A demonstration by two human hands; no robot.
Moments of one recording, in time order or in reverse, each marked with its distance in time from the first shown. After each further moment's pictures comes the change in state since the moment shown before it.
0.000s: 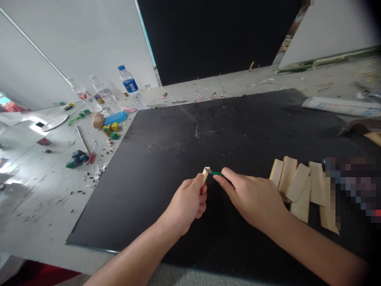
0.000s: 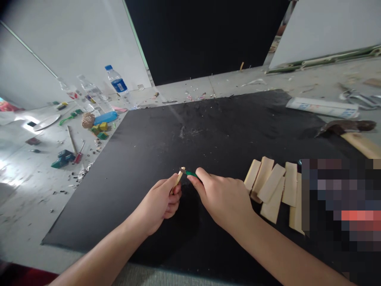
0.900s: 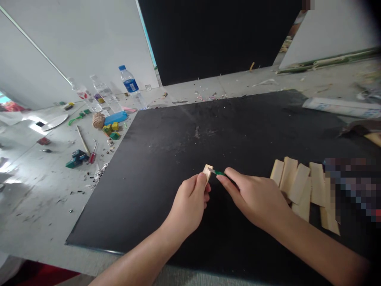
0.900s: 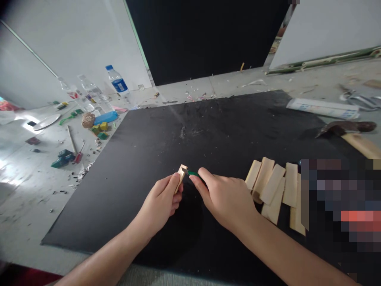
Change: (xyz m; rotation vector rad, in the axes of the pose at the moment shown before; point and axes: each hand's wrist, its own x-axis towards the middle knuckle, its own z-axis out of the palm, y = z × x) left_hand -0.002 -0.009 0.002 0.156 0.044 0.245; right_hand 0.000 0.004 -0.008 0.110 0.015 -0.018
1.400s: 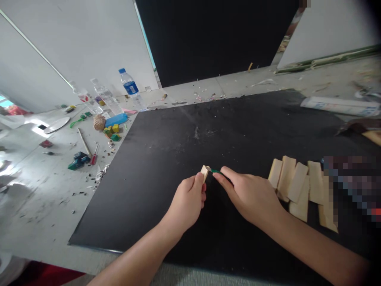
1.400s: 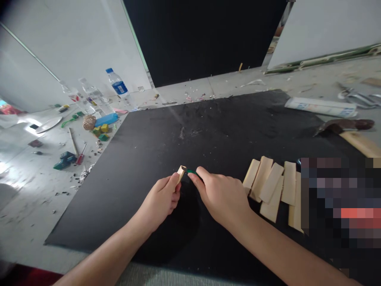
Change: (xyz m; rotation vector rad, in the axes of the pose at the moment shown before) left_hand 0.008 -0.004 -0.004 0.030 0.027 -0.067; right_hand 0.004 -0.006 0.003 -0.019 -0.138 0.130
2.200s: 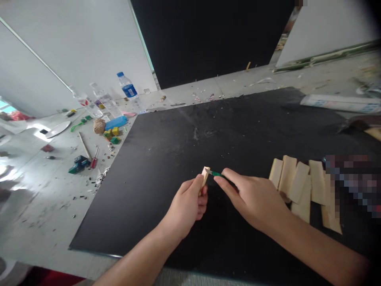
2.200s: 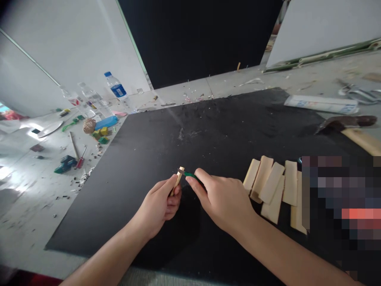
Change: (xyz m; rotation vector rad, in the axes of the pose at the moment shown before) left_hand -0.008 0.009 0.002 -0.216 -0.107 -0.111; right_hand -0.005 0.003 -0.006 0.161 0.147 -0.120
